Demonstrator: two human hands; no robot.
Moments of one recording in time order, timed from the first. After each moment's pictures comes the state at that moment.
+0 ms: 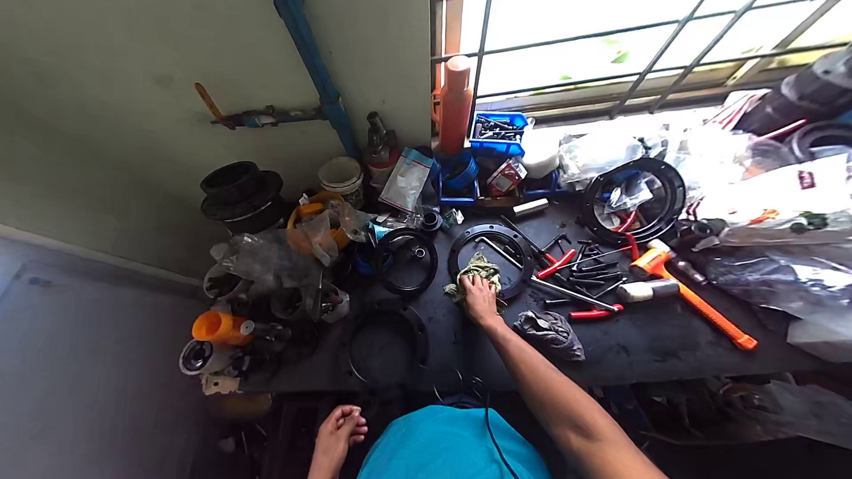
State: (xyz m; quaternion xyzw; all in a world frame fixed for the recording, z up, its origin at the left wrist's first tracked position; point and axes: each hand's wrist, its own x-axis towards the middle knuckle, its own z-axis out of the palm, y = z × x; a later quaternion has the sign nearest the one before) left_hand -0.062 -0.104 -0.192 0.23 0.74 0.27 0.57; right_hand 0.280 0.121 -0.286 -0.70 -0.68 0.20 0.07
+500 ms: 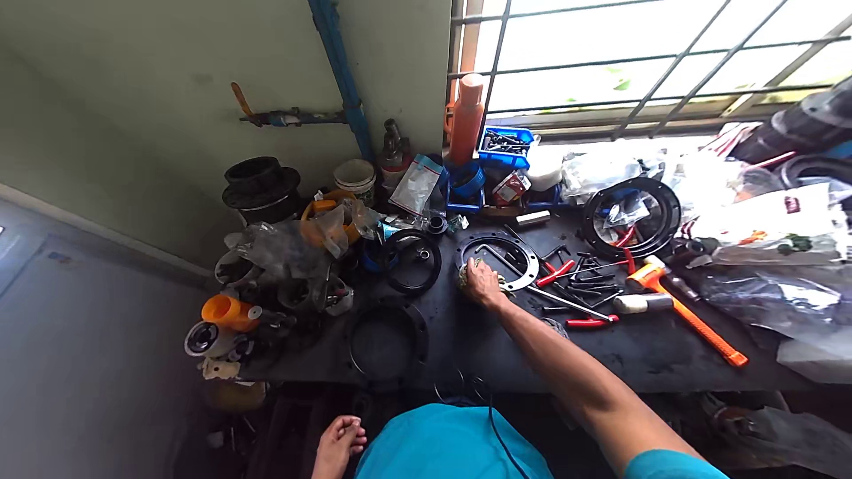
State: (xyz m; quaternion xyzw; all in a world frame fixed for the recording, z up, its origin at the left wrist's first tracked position) left_hand -0.061 -0.148 -0.214 0.21 0.75 0.27 0.57; right_hand 0.285 0.168 -0.243 -0.71 -0.67 0.21 -0.02
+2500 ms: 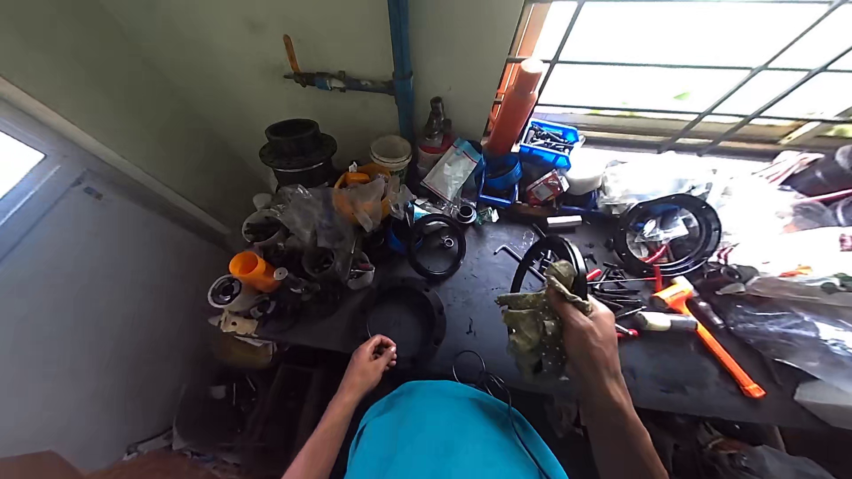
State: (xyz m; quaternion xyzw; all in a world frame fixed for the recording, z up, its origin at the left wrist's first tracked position) left_hand -0.049 -0.053 -0.179 0.42 0.66 0.24 0.57; right_hand 0.274 0.008 -0.027 -0.71 -0.41 0.38 0.43
